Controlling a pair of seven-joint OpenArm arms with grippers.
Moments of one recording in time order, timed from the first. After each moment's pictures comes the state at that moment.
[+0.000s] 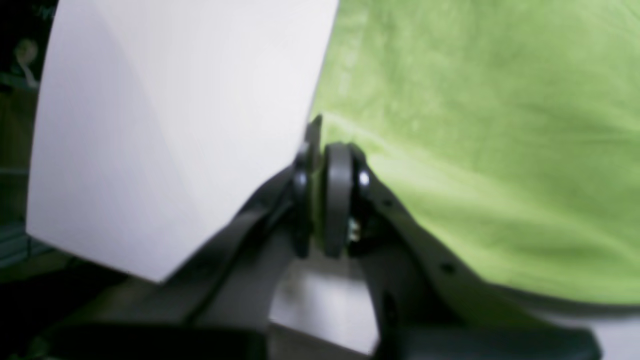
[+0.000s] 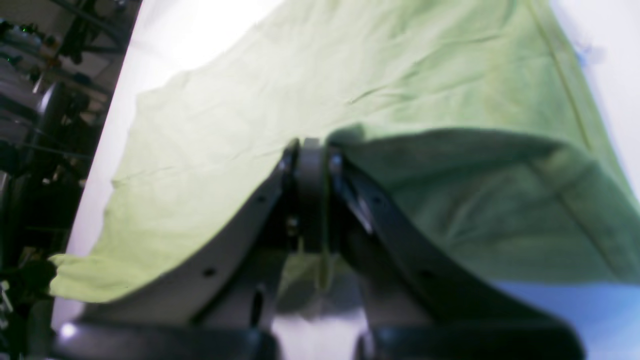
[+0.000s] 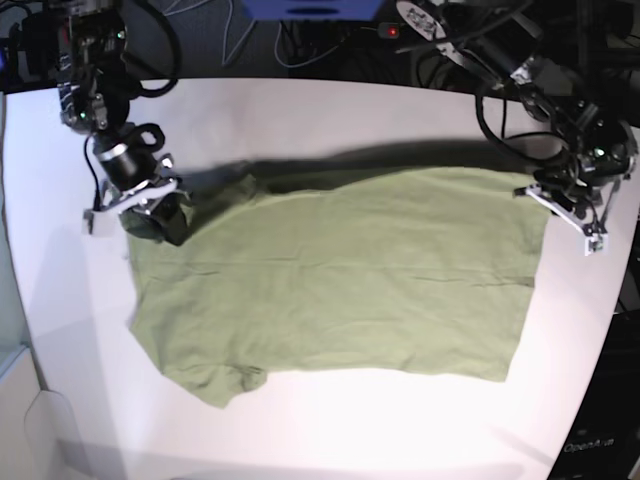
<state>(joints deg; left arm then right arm) -5.9 6.6 -50.0 101.9 8.3 -39.4 62.8 -18.7 16.4 3.4 98.5 50.7 7.0 -21.4</state>
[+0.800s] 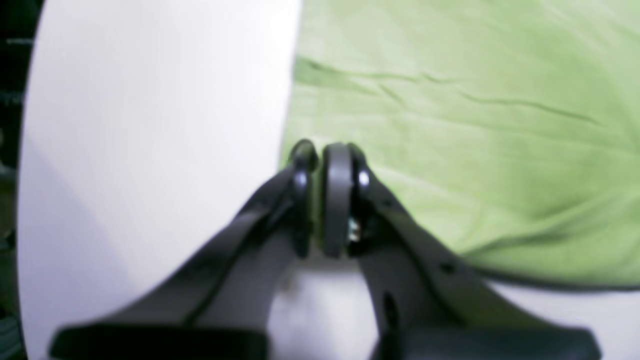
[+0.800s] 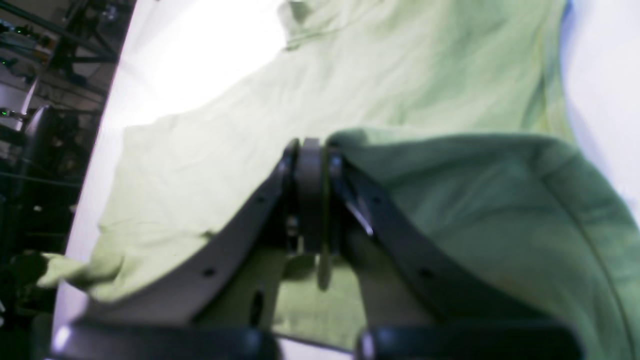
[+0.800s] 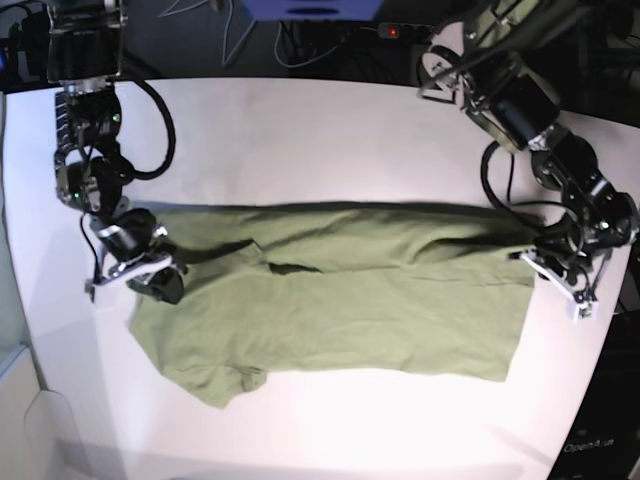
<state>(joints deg) -18.0 1.4 -44.5 87.8 8.0 -39.3 62.0 -0.4 16.4 3.3 83.3 50.8 7.0 -28.4</state>
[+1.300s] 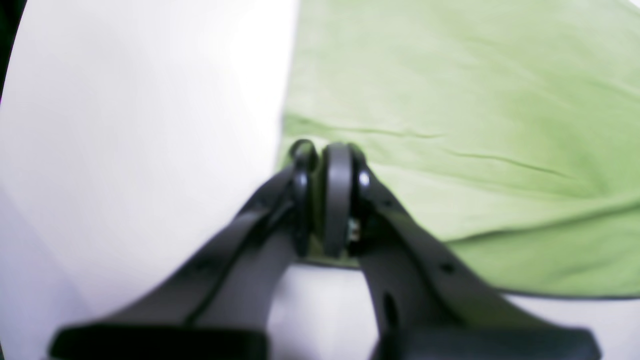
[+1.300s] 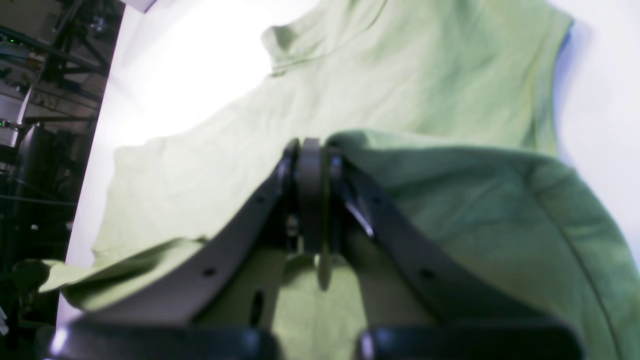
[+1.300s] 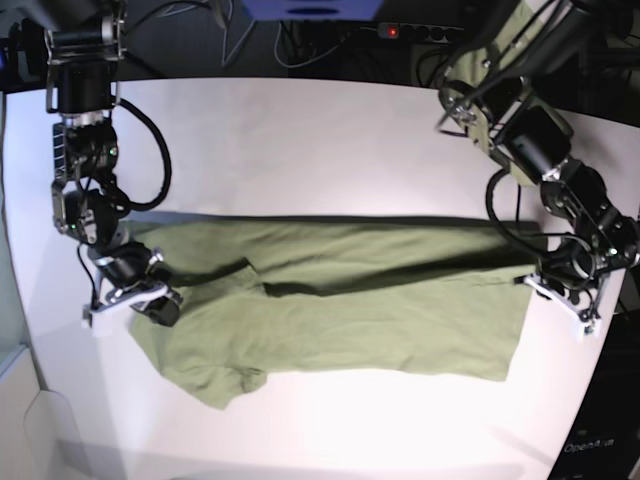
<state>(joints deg) -24.8 -1.2 -47.7 77.6 8.0 -39.3 61.0 6.8 16.4 3.3 76.8 50.5 7.0 -29.7</state>
